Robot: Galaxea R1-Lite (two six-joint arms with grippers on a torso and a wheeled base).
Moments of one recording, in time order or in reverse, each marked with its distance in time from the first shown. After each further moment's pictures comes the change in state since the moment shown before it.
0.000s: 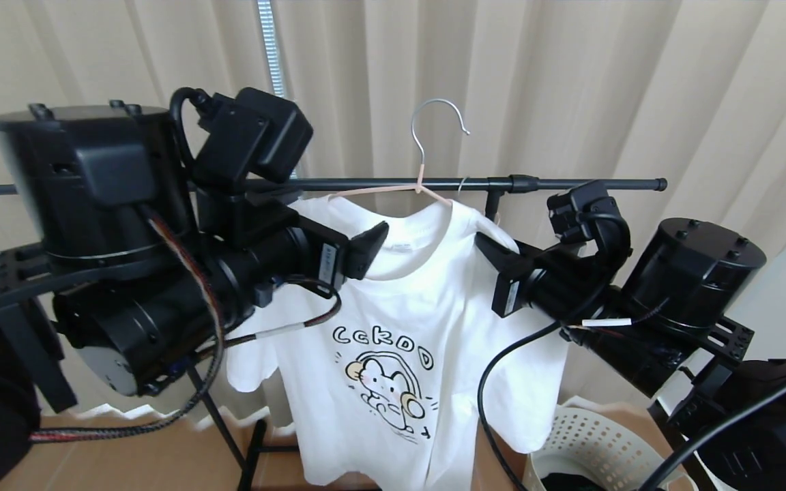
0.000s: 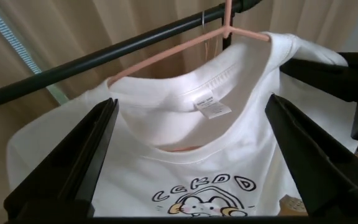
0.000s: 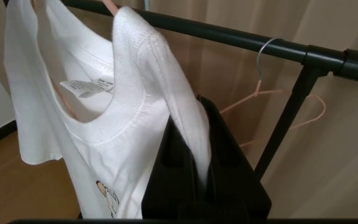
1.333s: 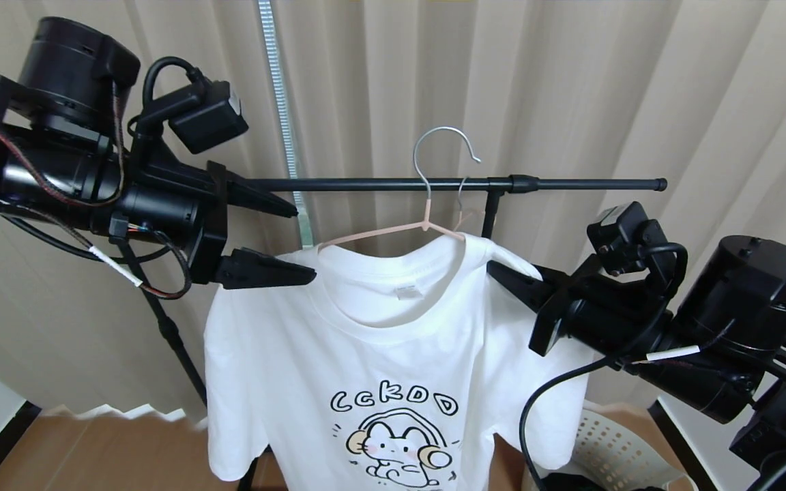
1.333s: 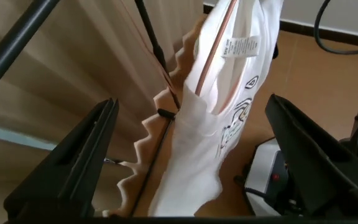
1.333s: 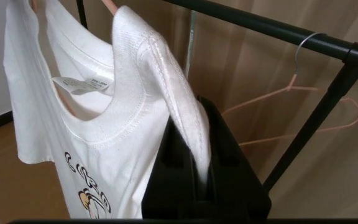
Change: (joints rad) left arm 0.457 0.139 -0.624 1.097 -0.998 0.537; right arm -0.062 -0.100 0.147 -0.001 0.272 -0.028
